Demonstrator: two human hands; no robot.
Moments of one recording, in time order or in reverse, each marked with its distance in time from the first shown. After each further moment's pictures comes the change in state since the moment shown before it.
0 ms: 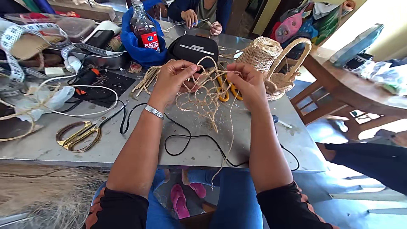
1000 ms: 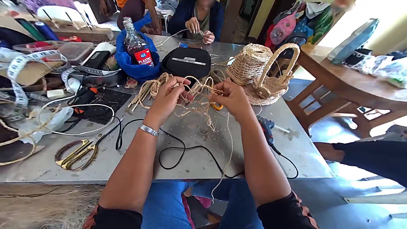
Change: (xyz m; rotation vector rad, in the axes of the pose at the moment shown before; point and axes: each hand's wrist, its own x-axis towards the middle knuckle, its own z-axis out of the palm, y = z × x) left_hand 0.001 -0.011 0.008 0.249 -0.036 0.012; right_hand -0.007 -0.006 0.010 -0.063 -0.069 0.204
